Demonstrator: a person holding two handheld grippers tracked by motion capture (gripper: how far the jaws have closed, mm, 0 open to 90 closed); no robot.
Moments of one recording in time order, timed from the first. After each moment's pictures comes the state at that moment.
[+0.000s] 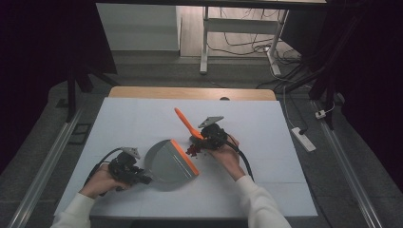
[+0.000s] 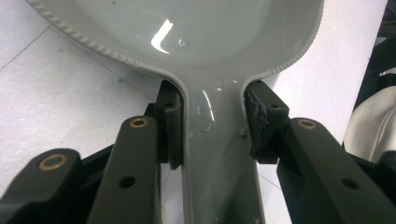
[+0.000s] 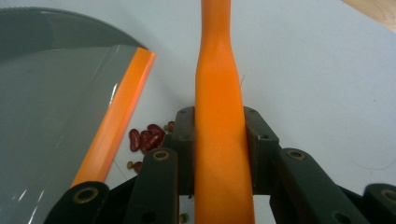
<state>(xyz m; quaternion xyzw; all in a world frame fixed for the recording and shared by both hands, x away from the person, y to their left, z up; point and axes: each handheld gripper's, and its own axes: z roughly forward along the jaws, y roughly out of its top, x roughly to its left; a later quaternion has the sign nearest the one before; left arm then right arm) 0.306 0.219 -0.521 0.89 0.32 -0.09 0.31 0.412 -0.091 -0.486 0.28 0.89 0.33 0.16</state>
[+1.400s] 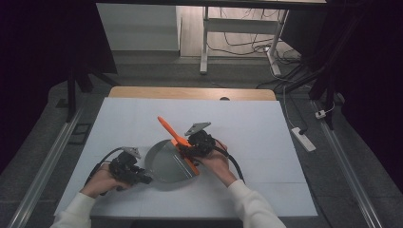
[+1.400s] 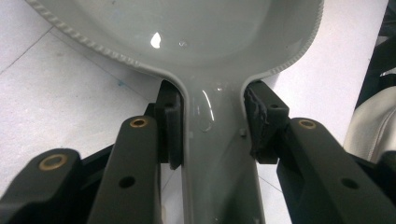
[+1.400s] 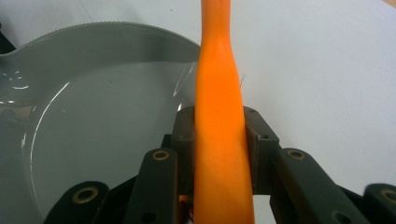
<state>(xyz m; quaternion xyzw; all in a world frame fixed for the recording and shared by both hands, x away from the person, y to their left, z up) 0.308 0.217 -0.521 0.89 0.32 -0.09 0.31 0.387 -0.058 -0.488 0.23 0.90 0.35 0.12</state>
